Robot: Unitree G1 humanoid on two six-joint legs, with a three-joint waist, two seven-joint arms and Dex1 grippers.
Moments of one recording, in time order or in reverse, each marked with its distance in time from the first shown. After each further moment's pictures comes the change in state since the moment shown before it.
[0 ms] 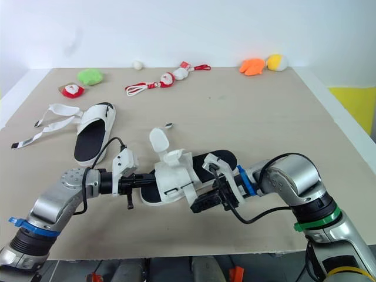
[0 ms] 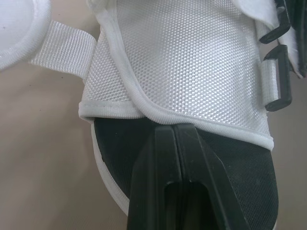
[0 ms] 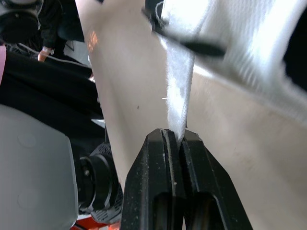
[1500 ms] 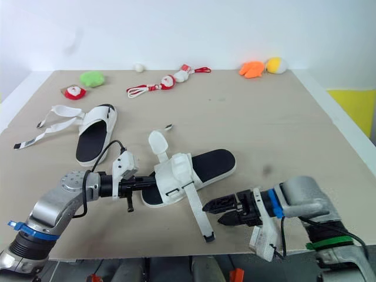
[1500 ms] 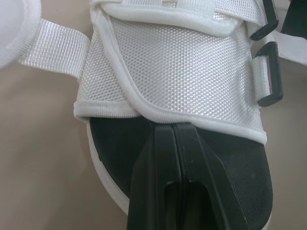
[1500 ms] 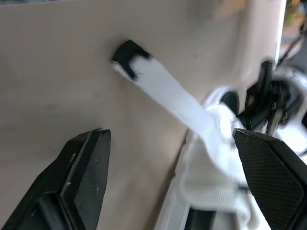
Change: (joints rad) left arm 0.026 -0.005 0.004 -0.030 -0.010 0.041 0.018; right arm 0.232 0.060 -0.189 0.493 -0.926 -2.977 0.220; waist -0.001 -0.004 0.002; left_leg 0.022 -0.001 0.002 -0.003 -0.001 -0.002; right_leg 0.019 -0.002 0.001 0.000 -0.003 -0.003
